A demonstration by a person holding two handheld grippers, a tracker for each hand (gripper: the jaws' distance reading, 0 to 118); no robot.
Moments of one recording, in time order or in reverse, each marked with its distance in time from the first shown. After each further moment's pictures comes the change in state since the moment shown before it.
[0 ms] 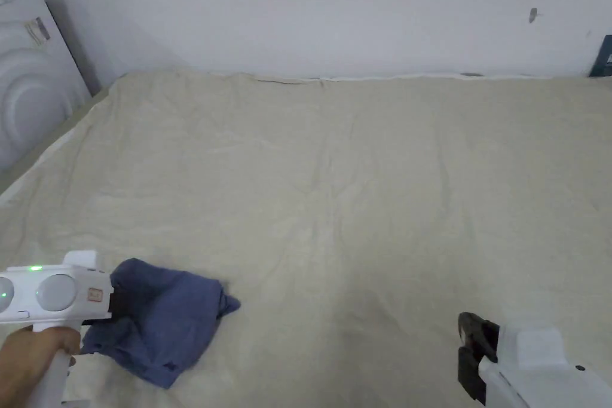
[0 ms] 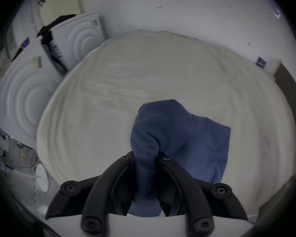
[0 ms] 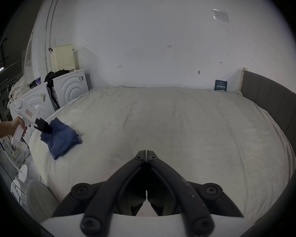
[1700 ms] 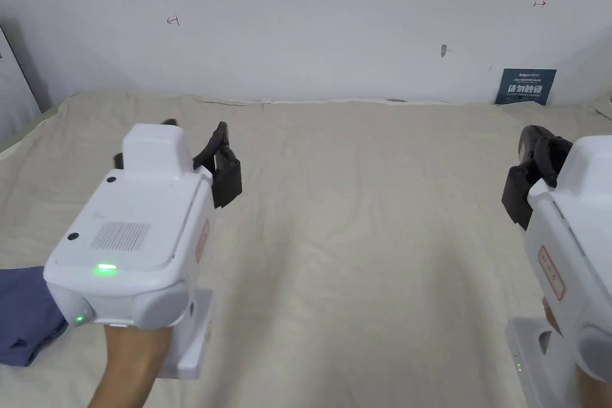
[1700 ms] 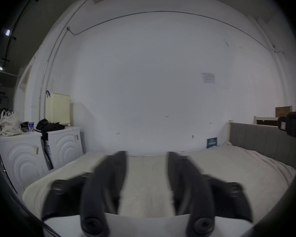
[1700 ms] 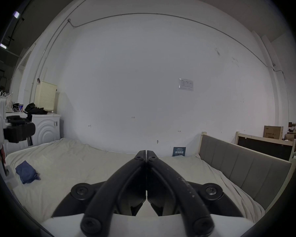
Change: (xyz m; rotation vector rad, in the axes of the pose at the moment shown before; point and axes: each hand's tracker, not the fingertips) left arm 0.281 -0.072 0.301 1.074 -0.220 -0.050; right arm 0.109 0.112 0.179 0.547 -0.296 0.085
